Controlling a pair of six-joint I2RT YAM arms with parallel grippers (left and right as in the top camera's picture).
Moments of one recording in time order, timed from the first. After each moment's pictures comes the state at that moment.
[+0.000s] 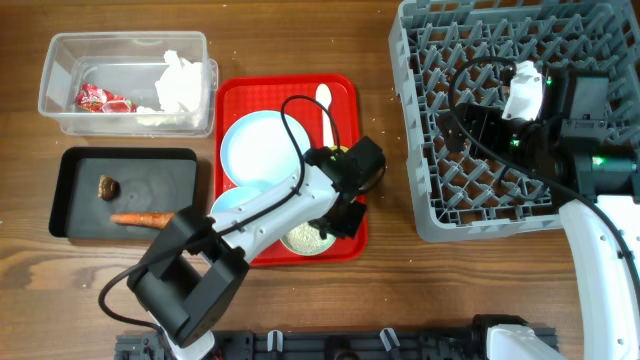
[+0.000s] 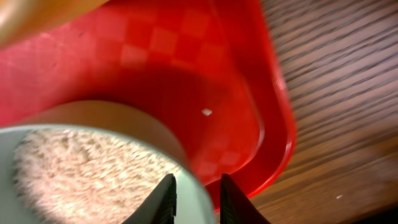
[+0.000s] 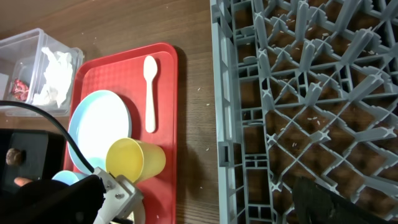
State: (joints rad) left arm -0.82 1.85 1.27 -0.96 0.11 -0.38; right arm -0.03 1.26 1.25 -0.90 -0.37 0.17
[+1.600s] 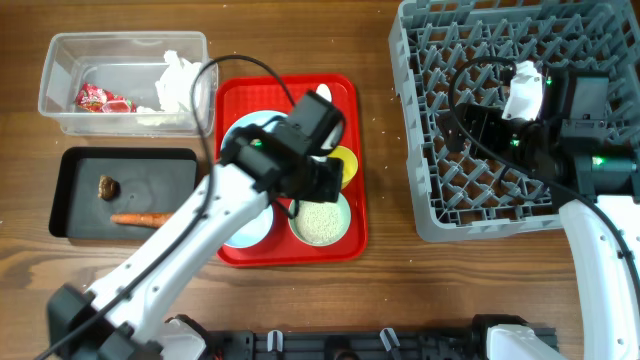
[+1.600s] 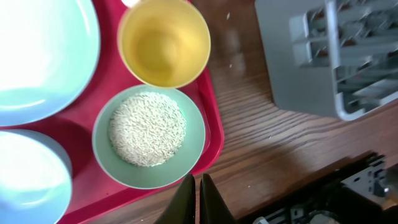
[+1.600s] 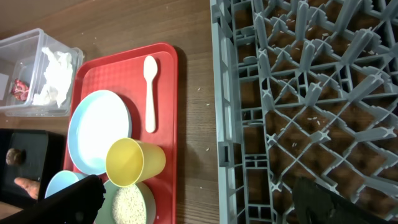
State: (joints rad) left arm -0.66 1.52 1.39 -1.07 0.17 -0.48; right arm -0.03 1.26 1.25 -0.90 -0.37 0.17
